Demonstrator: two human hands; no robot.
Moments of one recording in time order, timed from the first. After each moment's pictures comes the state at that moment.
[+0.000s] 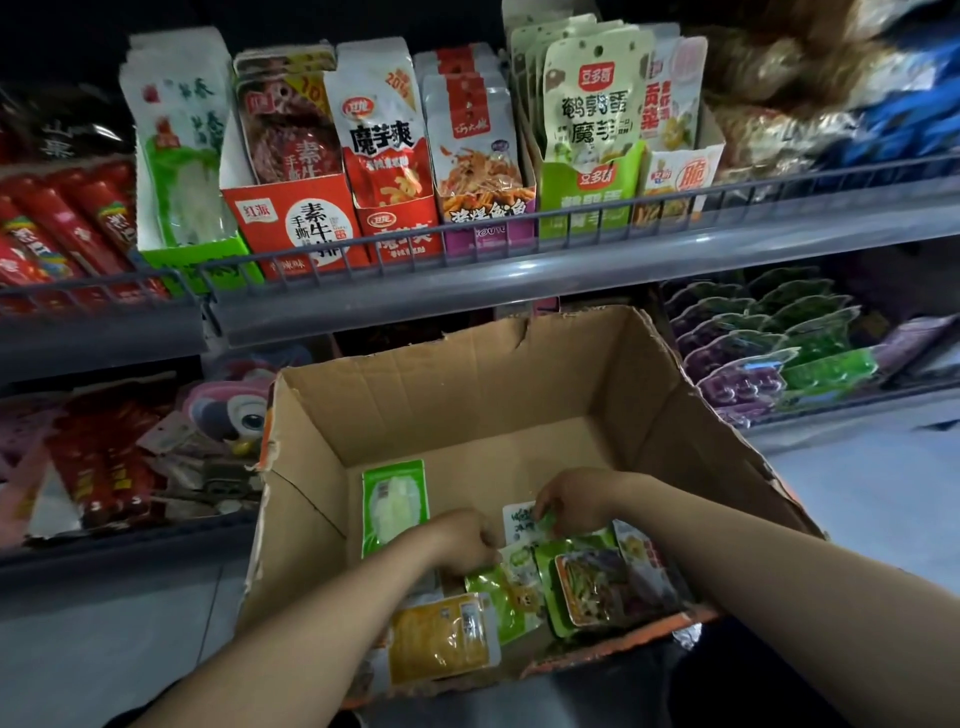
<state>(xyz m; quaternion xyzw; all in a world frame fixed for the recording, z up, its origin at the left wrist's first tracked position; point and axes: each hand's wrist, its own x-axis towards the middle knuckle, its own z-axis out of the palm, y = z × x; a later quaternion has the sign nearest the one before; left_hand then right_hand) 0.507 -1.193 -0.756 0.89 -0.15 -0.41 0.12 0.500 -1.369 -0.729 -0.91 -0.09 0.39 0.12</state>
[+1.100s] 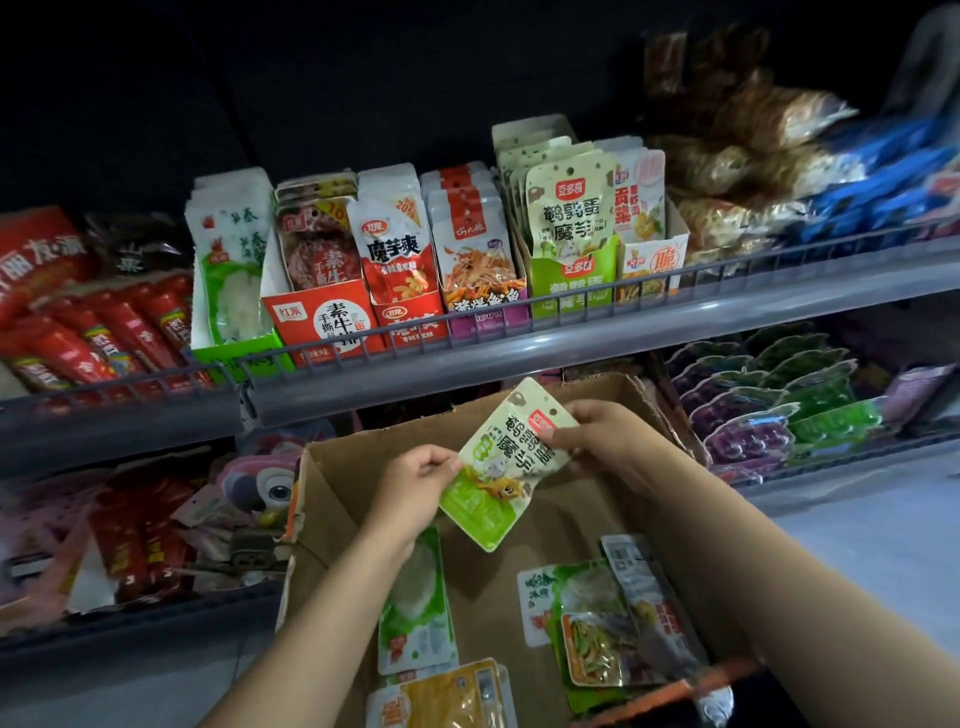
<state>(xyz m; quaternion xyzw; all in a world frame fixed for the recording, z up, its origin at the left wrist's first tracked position) 0.534 -1.182 -0.653 0.80 0.01 -0.07 0.59 0.533 -1.396 -0.648 -0.74 0.11 0.11 0.66</state>
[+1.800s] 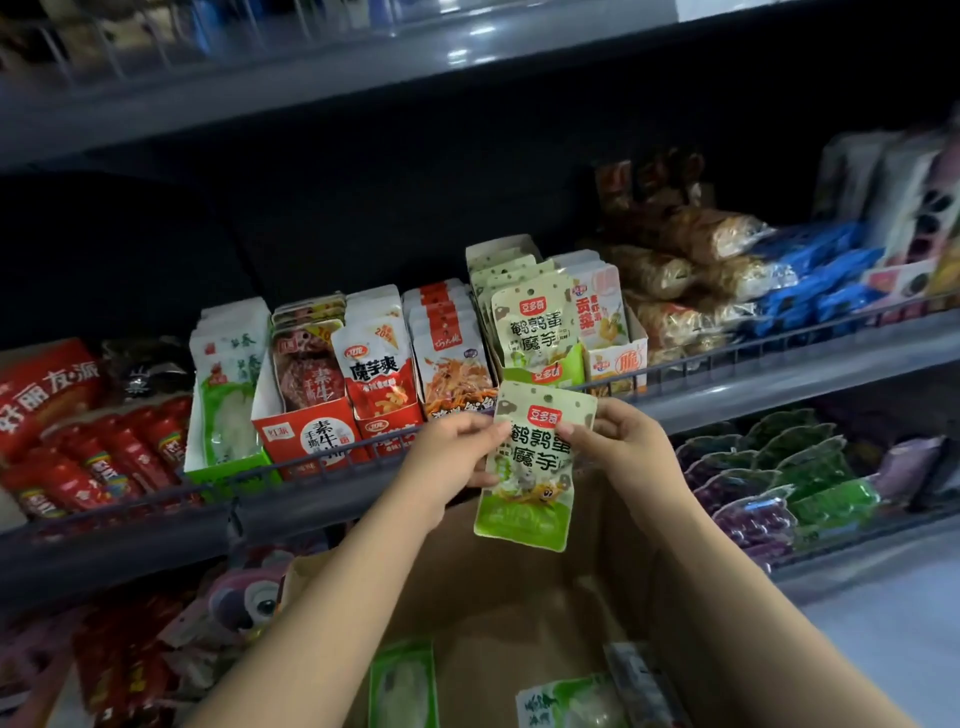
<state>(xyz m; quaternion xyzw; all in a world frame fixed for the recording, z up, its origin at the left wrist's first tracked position) 0.571 -1.256 -0.530 0.79 -0.08 -0.12 0.60 0.526 -1.424 -0.570 -0.65 0.04 -0.17 0.74</state>
